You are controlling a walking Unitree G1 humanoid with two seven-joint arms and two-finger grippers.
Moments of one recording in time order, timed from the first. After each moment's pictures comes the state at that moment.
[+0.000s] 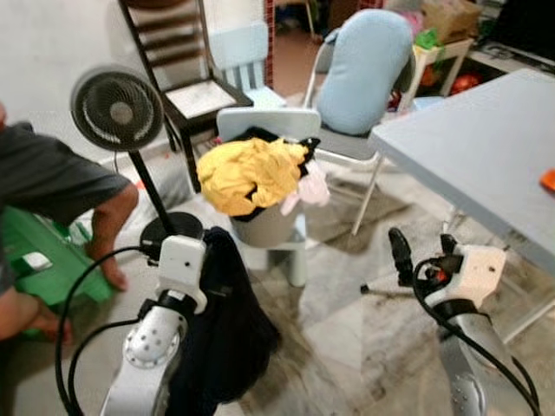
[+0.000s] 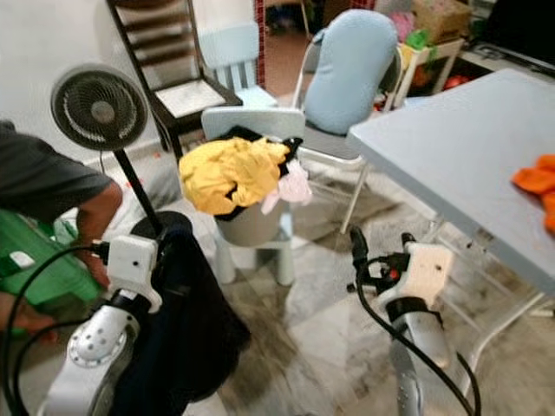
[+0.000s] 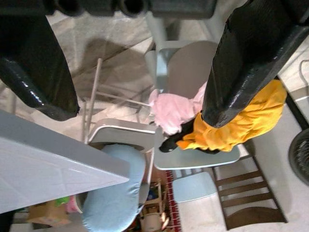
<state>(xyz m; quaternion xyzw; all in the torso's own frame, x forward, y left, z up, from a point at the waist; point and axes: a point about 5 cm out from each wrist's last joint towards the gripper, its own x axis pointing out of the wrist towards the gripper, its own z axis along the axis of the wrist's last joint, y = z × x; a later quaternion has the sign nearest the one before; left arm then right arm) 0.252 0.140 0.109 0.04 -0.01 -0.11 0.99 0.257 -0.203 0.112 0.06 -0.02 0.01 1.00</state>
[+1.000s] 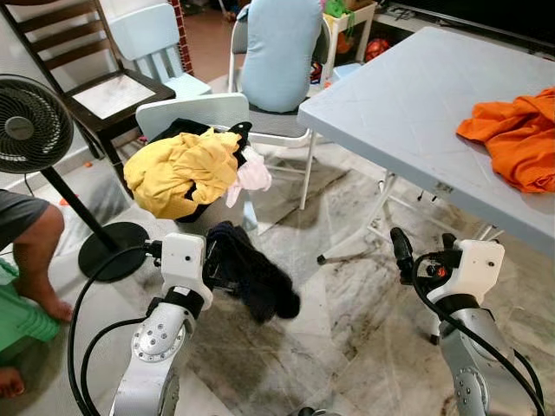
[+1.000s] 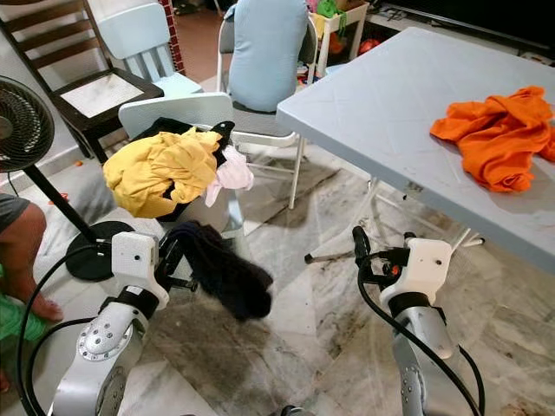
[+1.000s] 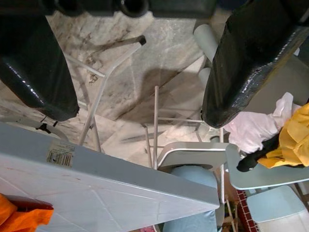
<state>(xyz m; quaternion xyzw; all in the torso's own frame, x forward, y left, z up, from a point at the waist) 0.258 0.134 0.111 -0.01 0.00 -0.11 0.99 0.260 -0.206 0.111 0.05 0.00 0.00 1.00</state>
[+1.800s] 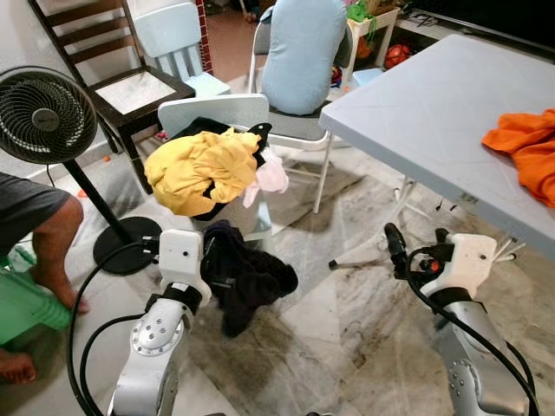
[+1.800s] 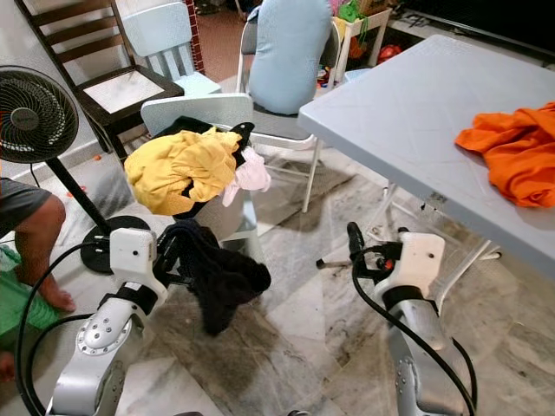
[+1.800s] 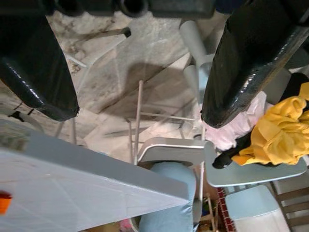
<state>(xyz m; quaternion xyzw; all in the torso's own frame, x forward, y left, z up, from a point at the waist) 0.262 0.134 0.107 -0.01 0.01 -0.11 0.99 0.267 -0.201 0.111 0.05 0.00 0.01 1.00</state>
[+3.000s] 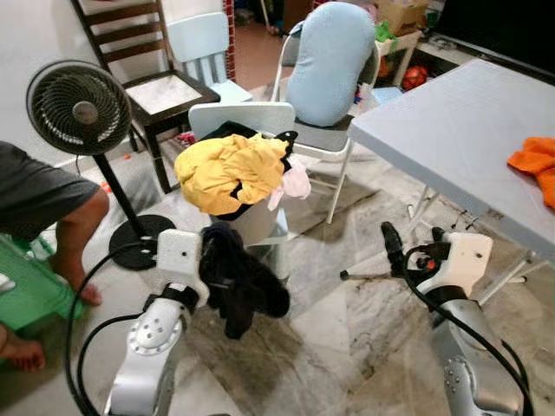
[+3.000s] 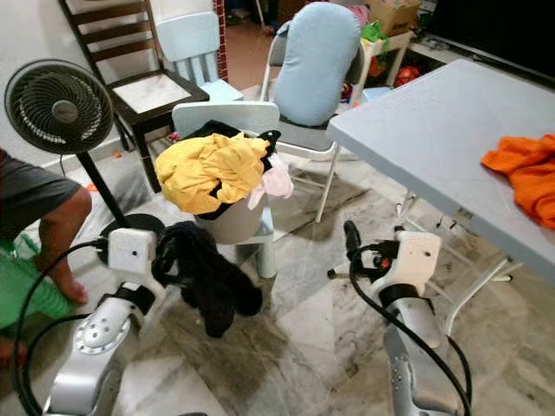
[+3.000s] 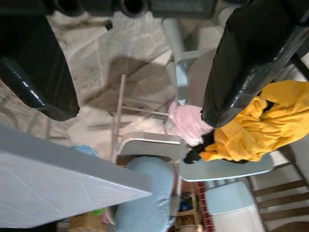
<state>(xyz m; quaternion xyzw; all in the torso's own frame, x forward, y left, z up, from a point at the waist) 0.262 0.137 0.106 -0.01 0.01 -0.10 0.99 0.268 -0.198 0.109 0.06 0.00 0.01 1.00</state>
